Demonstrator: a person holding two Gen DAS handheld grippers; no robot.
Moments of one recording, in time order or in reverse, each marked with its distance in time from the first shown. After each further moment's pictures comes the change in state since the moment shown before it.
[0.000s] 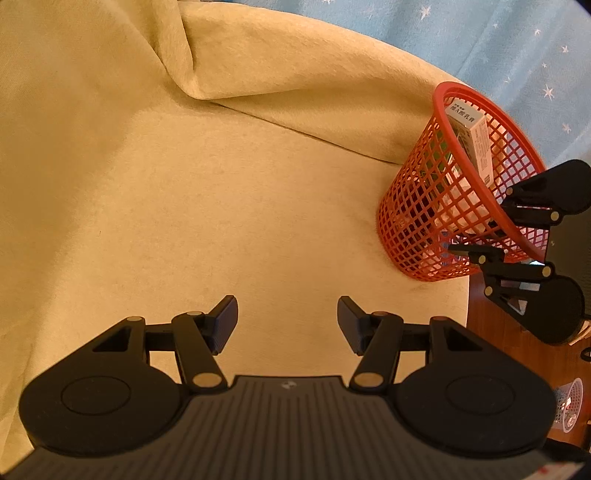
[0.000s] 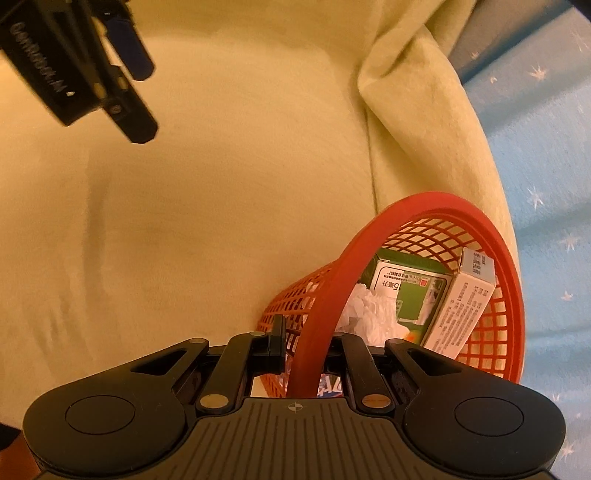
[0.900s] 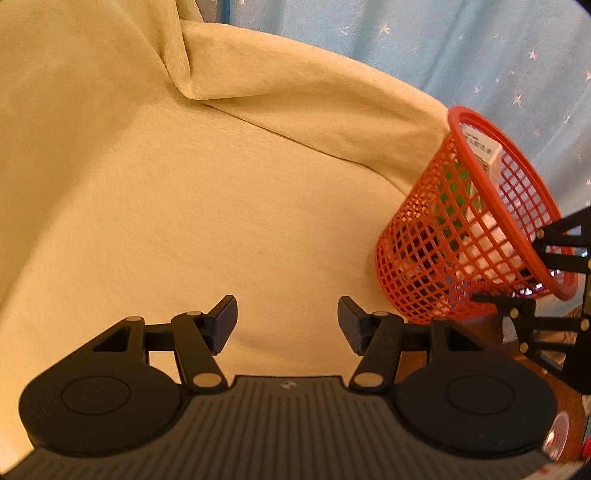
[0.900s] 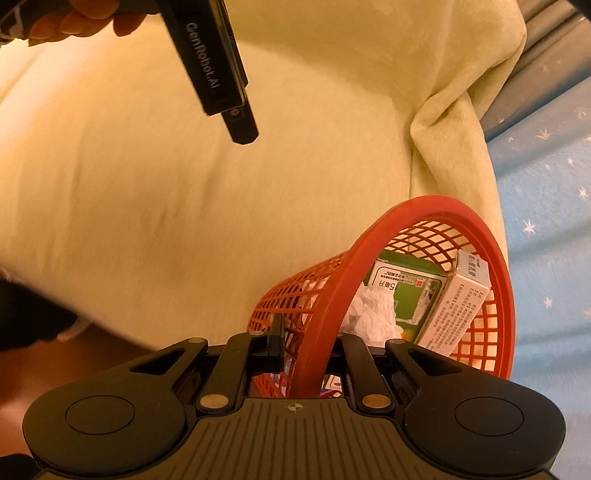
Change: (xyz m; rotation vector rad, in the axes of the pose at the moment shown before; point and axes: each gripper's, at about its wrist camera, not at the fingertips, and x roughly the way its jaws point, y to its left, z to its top) left arm -0.055 -0.113 -0.077 -0.126 -0.106 0.056; right arm -0.107 0.057 -0.140 -0.232 -0.147 0.059
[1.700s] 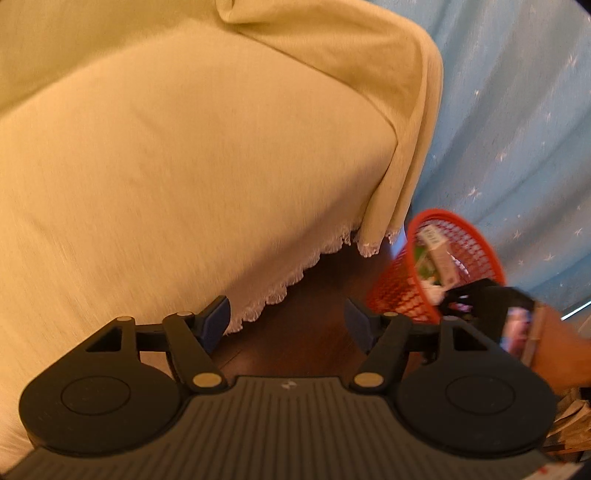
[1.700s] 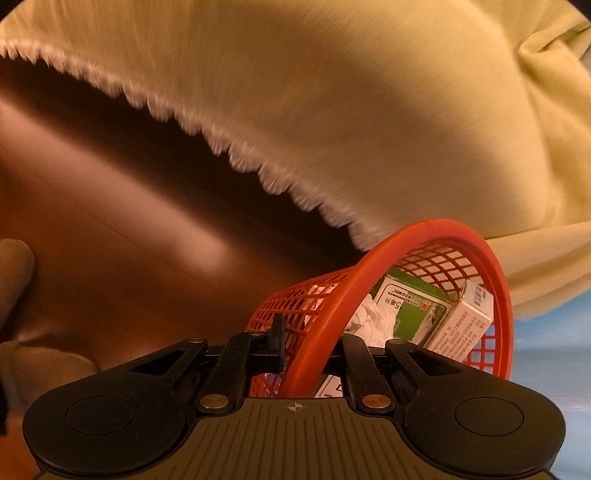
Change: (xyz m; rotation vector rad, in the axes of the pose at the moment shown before) left arm 0.060 -0.207 -0.214 -0.311 -0.093 0.168; right arm 0.197 0.138 -0.275 -0.216 0.021 0.065
